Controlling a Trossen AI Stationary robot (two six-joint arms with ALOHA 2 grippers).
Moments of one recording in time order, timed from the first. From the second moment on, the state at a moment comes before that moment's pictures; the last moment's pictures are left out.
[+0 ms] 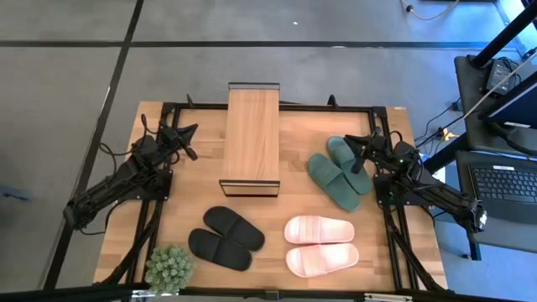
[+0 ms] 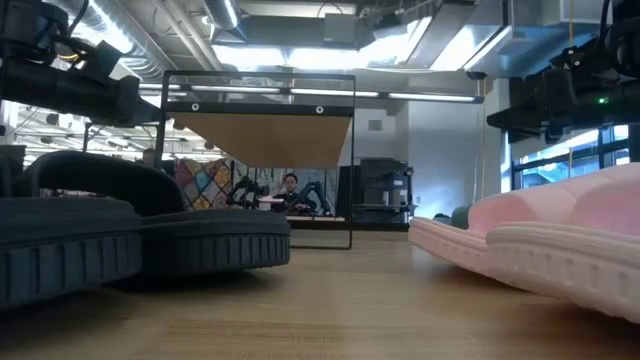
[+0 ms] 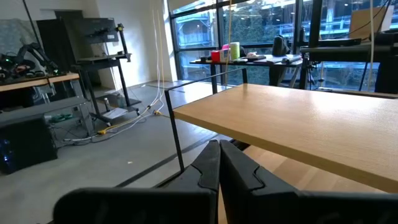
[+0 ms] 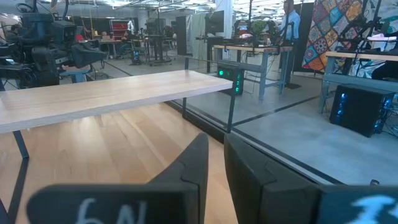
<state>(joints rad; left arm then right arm) 0.67 0.00 0.03 -0.01 -0.17 0.08 -0.57 0.00 0.01 0.02 0.01 0.02</state>
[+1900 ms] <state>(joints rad) 0.67 0.00 0.03 -0.01 -0.17 0.08 -0.57 0.00 0.01 0.02 0.01 0.02</state>
